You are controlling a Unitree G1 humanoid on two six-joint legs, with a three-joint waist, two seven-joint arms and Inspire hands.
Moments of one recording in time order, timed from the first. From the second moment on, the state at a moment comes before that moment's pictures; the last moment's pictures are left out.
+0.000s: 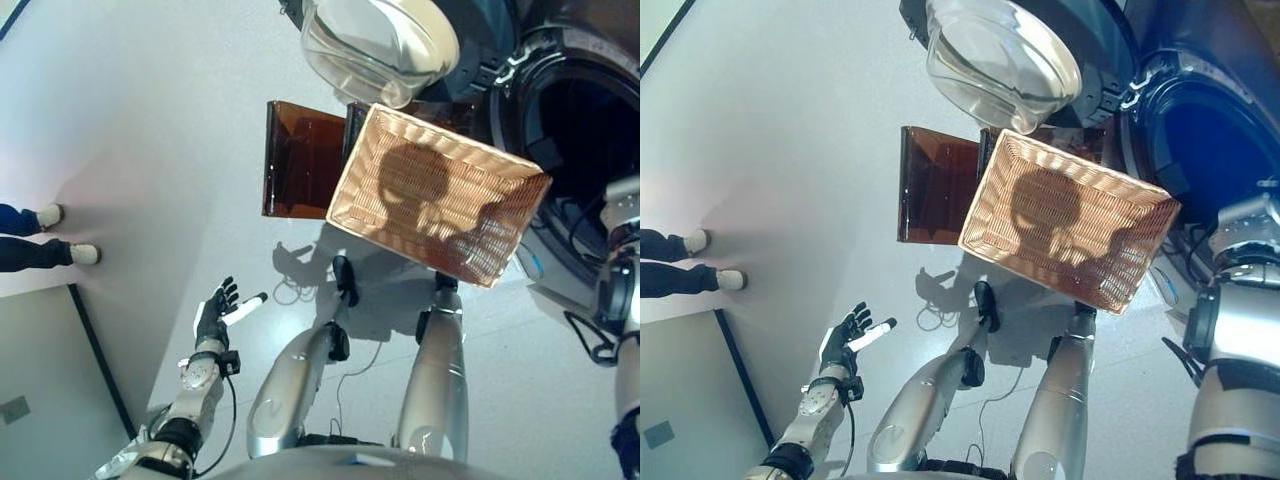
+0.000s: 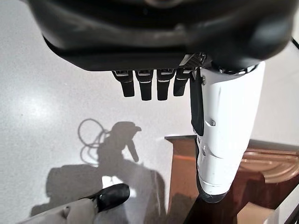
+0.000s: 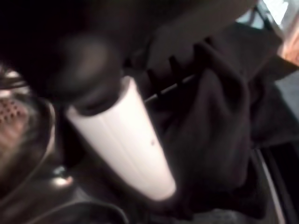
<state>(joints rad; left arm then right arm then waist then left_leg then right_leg) -0.09 0.21 -0.22 0.82 -0.41 -0.28 0.16 -1.19 -0.86 -0.08 1.44 1.04 -0.13 -0.45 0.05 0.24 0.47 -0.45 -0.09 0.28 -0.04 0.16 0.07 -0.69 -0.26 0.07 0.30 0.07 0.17</state>
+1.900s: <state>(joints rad) -0.08 0.21 -0.26 0.86 -0.43 -0.27 0.18 -1.25 -0.90 -0.19 1.48 1.14 -0.30 -0.59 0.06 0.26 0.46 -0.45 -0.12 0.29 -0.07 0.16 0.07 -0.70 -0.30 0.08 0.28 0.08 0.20</state>
